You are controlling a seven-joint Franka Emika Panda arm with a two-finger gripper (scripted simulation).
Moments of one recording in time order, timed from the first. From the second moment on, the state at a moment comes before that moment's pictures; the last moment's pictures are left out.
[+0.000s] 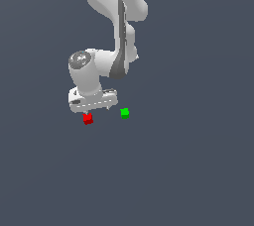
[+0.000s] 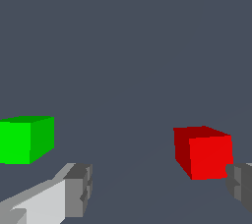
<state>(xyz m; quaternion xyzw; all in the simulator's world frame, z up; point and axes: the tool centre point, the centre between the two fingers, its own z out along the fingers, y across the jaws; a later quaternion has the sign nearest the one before) -0.037 -0.141 0.093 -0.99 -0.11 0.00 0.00</state>
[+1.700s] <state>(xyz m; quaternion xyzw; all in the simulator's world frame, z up) -0.034 -0.202 0.020 -0.99 -0.15 0.00 0.00</state>
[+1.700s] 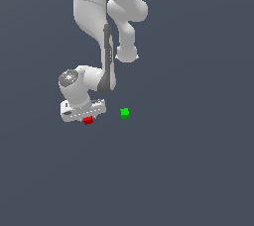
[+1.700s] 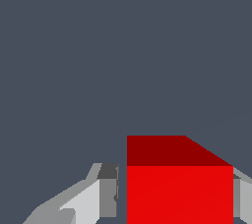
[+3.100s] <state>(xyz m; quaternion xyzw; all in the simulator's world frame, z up) -0.035 -0.202 0.094 -0.99 -0.15 0.00 0.00</state>
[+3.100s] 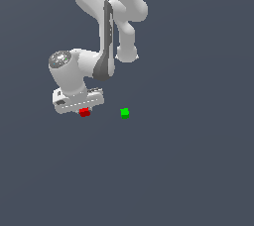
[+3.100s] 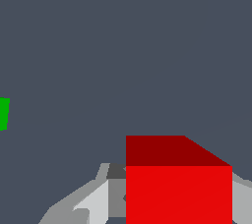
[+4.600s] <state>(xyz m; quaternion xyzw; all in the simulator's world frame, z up) -0.058 -0.071 0.080 -0.99 -0.15 0.00 0.00</state>
